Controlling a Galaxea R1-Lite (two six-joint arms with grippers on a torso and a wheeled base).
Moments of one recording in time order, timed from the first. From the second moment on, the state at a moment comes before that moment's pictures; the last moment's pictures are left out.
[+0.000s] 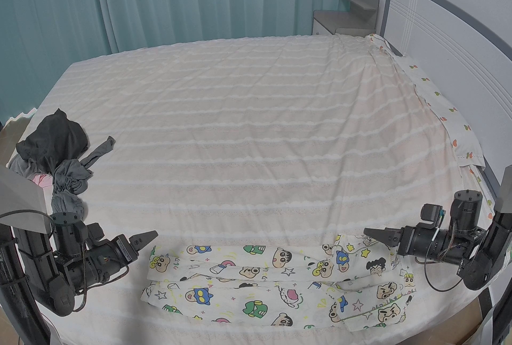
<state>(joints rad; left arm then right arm) -0.06 2.08 -0.04 -1.55 -0.28 -0.65 0.15 1.99 -0.16 -1.42 0.48 0.41</state>
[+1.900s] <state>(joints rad) -0.11 2.10 -0.24 -1.08 -0.18 -0.74 0.09 1.87 -0.02 -1.48 0.37 0.71</state>
